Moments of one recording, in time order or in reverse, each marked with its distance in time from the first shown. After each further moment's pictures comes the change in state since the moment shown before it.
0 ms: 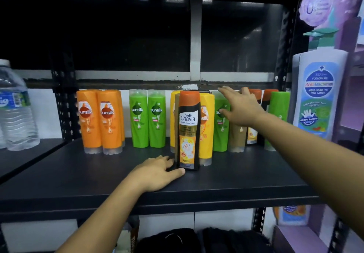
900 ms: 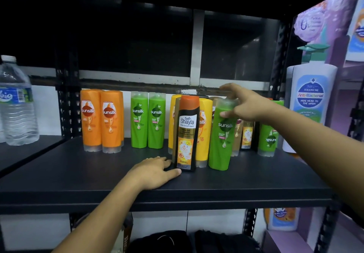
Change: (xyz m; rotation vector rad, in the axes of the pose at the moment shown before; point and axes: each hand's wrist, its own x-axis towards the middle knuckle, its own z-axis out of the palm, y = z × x) left_hand -0.011 0.004 -0.005 -0.006 0.012 0.008; right_hand -0.025 -0.011 -0.068 0.527 -0.170 0.087
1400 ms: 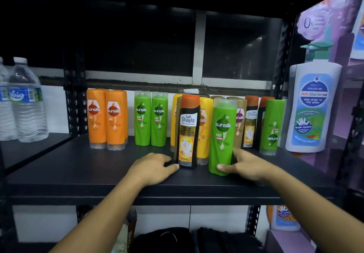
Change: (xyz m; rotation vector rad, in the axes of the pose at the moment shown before) left_hand -0.007 -0.001 0.002 -0.017 0.159 -0.052; right_hand -0.088 0.051 0.094 0.355 -0.357 0.215
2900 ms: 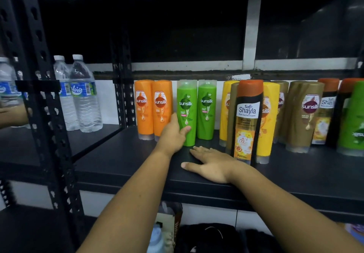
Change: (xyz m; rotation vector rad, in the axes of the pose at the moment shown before) left_hand 0.070 -0.103 -0.016 -0.533 0.553 -0.009; right_hand 0.100 -0.104 0.161 -0.666 -0.264 -0.293
